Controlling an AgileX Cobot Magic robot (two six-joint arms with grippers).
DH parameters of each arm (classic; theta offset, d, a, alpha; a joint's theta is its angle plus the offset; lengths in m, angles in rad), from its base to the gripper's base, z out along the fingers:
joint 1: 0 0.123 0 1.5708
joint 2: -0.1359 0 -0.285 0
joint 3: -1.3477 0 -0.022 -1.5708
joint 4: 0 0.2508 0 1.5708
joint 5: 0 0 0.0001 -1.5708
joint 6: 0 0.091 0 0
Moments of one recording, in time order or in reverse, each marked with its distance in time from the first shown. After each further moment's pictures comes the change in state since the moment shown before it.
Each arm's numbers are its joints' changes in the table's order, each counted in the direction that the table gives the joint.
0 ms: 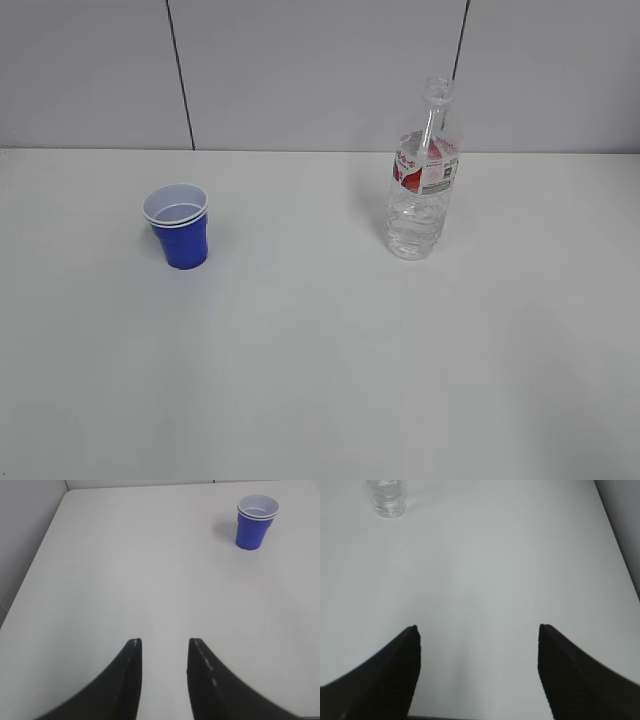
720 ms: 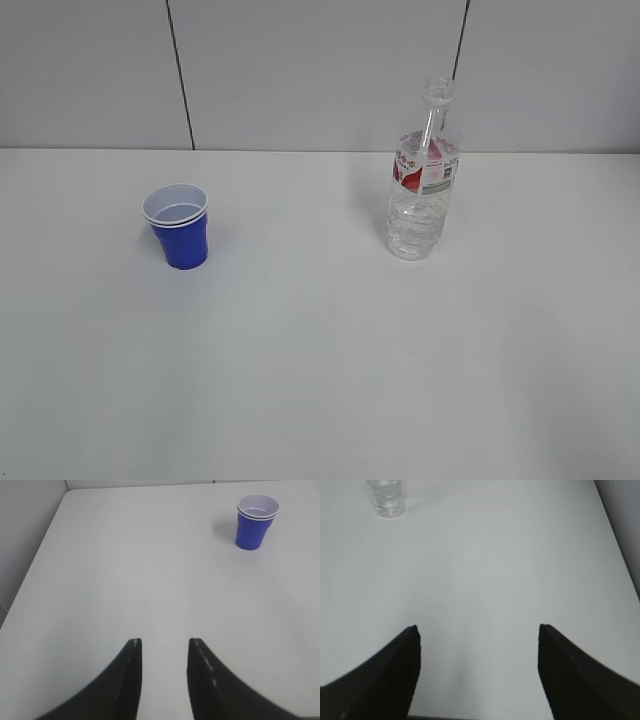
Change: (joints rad) left arm 0.000 0.000 0.000 0.000 0.000 0.000; right arm 0.000 0.000 0.000 0.000 0.000 0.000
